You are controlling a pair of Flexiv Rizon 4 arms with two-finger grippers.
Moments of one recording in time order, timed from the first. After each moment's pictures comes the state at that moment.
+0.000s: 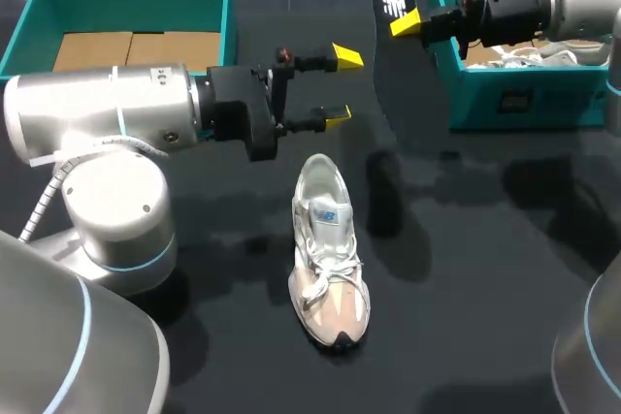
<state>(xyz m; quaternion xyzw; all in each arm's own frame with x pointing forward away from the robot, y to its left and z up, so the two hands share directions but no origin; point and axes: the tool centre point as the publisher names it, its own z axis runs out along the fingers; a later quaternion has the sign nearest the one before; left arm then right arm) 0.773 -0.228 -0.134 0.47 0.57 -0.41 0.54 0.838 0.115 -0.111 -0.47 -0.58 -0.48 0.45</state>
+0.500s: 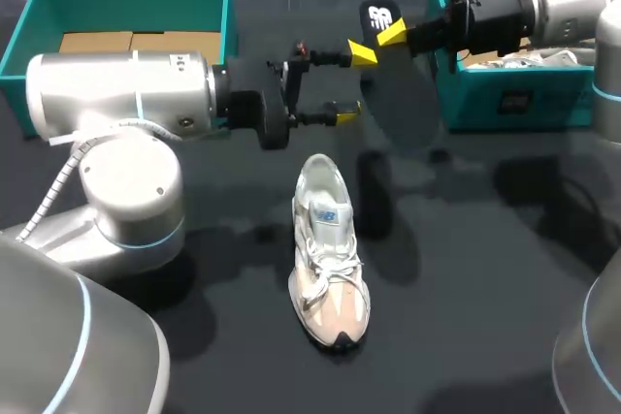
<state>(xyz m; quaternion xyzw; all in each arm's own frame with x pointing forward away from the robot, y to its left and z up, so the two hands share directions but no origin) 0.793 -0.248 -0.142 0.50 0.56 -0.41 0.52 0.836 0.133 -0.127 -0.53 -0.55 -0.43 0.49</state>
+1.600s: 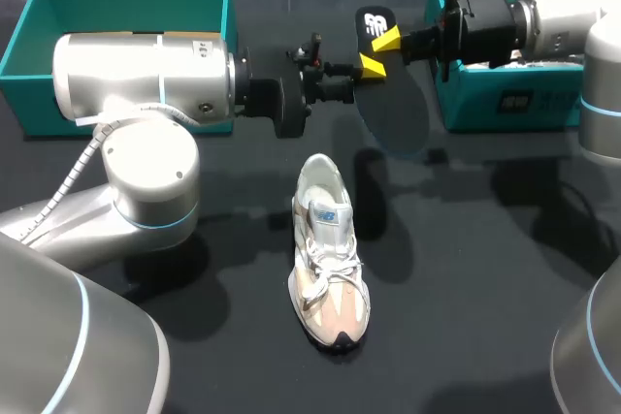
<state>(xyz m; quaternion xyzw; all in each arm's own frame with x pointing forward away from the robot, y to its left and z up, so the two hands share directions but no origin) 0.808 -0.267 -0.152 0.51 0.56 -0.41 0.50 0.840 0.137 -0.138 -0.53 -0.53 -0.44 0.50</state>
